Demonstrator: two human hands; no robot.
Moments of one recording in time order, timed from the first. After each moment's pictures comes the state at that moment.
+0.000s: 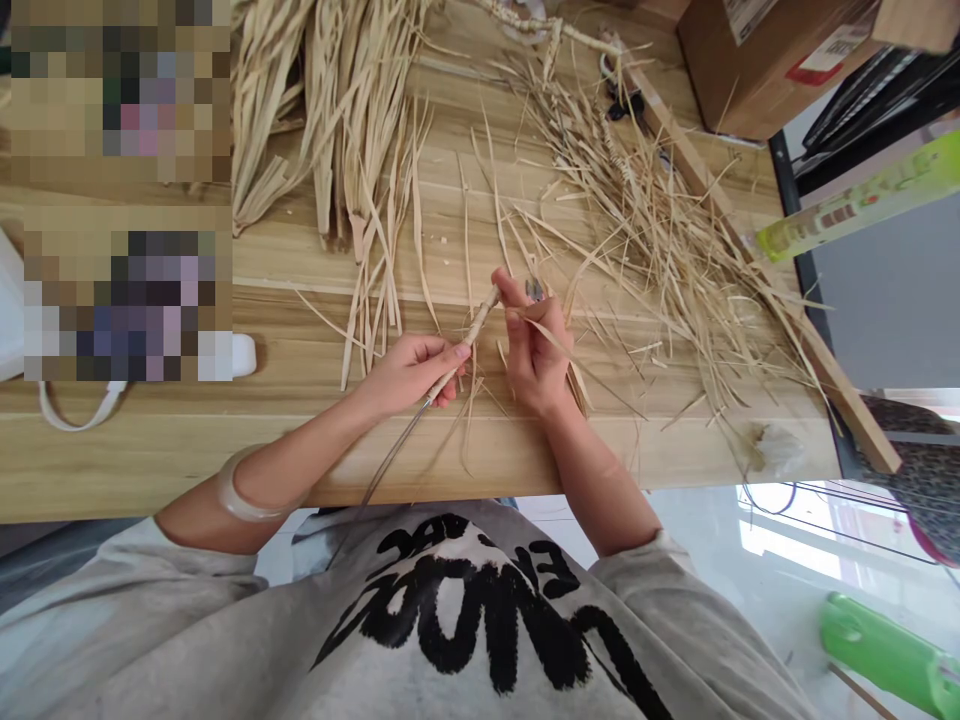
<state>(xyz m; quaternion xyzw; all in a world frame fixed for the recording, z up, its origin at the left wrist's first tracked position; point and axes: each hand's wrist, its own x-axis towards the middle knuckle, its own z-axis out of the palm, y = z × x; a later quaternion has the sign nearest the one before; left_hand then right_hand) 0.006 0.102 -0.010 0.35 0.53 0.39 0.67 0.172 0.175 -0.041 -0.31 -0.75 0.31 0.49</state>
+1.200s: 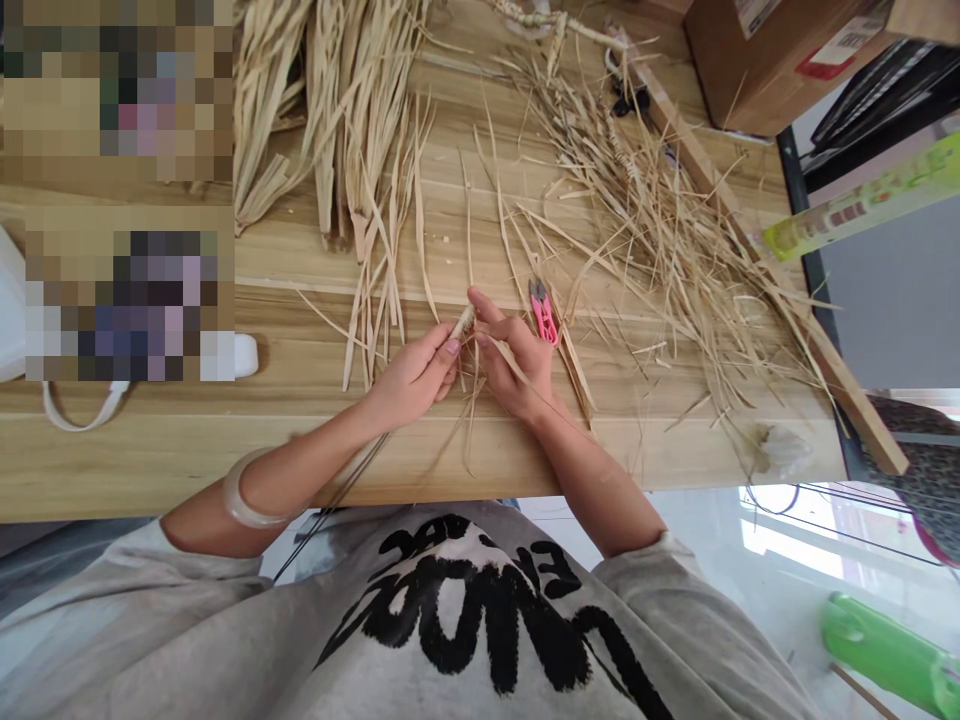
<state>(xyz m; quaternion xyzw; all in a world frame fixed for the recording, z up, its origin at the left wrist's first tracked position) 0.011 0.095 -0.014 0.44 0.49 0.45 0.60 0.164 0.165 -0.043 -0.27 -0.78 0.37 0.42</state>
